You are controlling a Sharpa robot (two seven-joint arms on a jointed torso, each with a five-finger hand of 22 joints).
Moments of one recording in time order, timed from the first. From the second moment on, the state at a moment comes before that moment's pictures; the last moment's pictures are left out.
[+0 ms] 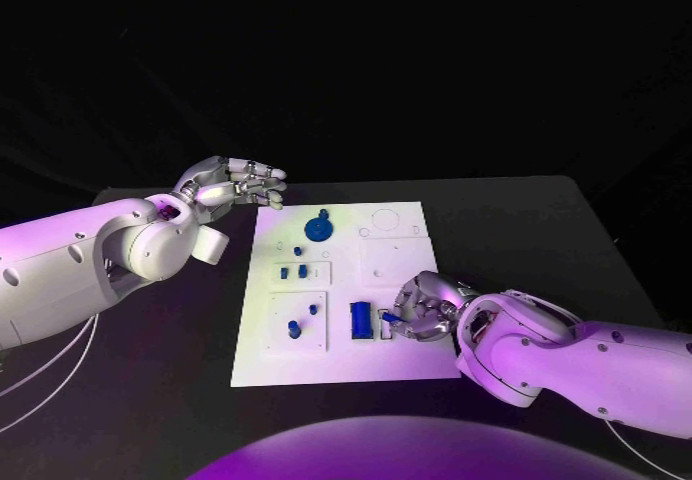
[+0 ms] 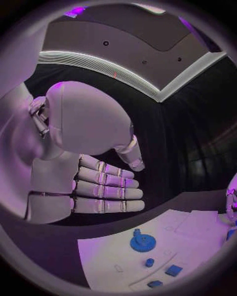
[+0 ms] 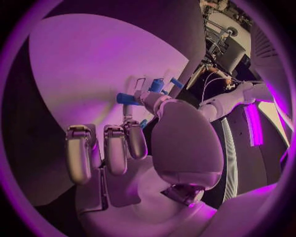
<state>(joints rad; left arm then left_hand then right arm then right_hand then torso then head) 1.17 -0.93 -0.01 1.44 -0.19 -0.09 0.28 1.37 -0.18 0.60 0.03 0.06 0.90 0.22 0.25 0.21 1.05 0.16 0.26 0.08 0.92 0.10 0.64 0.29 0.17 0.83 0.20 0.61 0.46 1.02 -0.90 -0.17 1.88 -1.26 -0.48 -0.55 1.21 -0.23 0.67 0.11 0.26 0.93 0.08 0.52 0.64 1.46 -0.01 1.37 1.31 1.47 -0.07 1.53 1.31 0.02 1.47 0.04 1.52 1.31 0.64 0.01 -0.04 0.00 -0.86</state>
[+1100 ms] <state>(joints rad) 1.17 -0.94 -0.01 1.44 -0.19 -0.09 0.28 1.37 -0.18 0.60 0.03 0.06 0.90 0.22 0.25 0.21 1.04 0.15 0.26 0.08 0.92 0.10 0.64 0.29 0.17 0.83 0.20 0.61 0.46 1.01 -0.88 -0.17 1.86 -1.26 -0.48 -0.57 1.10 -0.24 0.50 0.20 0.26 0.99 0.05 0.52 0.63 1.47 -0.02 1.39 1.31 1.47 -0.08 1.53 1.31 0.02 1.47 0.03 1.52 1.31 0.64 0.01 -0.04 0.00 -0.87</state>
